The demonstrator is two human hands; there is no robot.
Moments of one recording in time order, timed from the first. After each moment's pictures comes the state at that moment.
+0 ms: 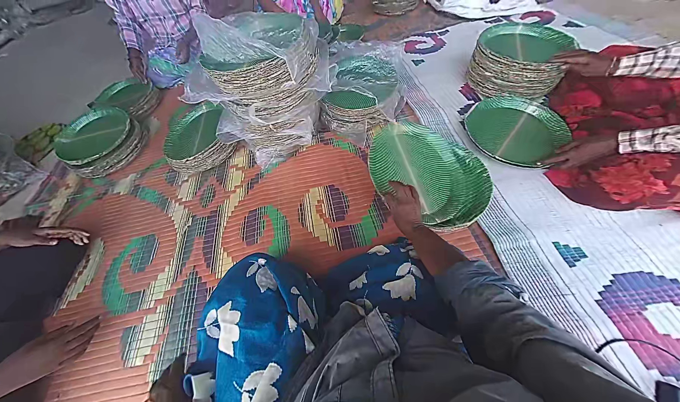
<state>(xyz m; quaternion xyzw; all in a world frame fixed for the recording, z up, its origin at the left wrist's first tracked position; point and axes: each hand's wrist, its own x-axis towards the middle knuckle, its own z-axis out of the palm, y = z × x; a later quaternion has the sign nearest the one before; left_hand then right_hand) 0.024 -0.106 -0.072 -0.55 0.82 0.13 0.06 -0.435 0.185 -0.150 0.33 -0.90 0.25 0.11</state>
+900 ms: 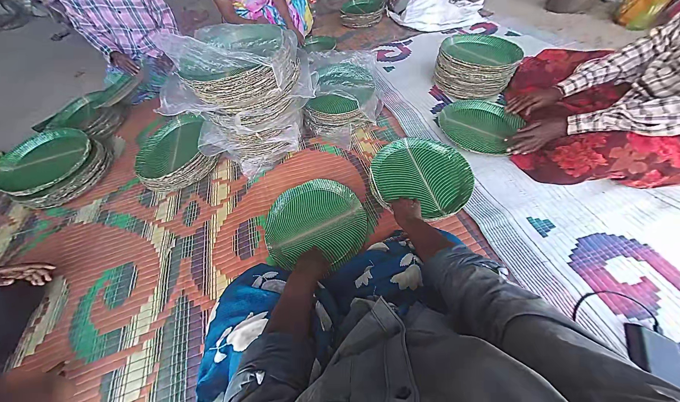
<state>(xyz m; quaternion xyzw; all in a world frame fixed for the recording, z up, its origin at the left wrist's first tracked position) -0.265 -0.038 -0.109 -0.19 0.89 0.12 0.40 -0.425 0.180 -0.127 0.12 -0.96 0.00 -0.26</state>
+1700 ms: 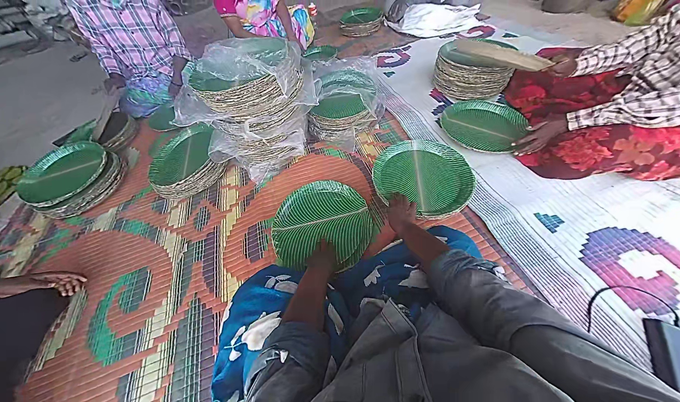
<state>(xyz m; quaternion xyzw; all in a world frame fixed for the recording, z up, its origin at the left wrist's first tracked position) -0.267 -0.041 -0.142 -0.13 0.92 0.10 0.35 -0.404 0.156 -0.128 0.11 -0.97 0.10 -0.21</state>
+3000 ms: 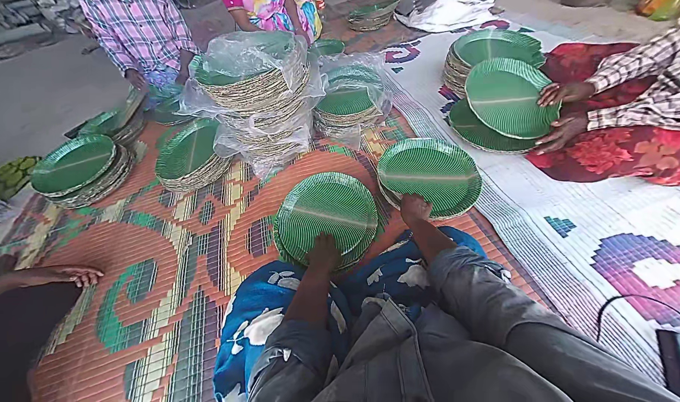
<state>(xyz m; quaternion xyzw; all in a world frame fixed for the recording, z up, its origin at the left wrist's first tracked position) -0.280 -0.041 -0.138 -0.20 0.92 0.11 0.31 -0.425 0.173 -0.137 0.00 -0.97 0.17 -0.15</state>
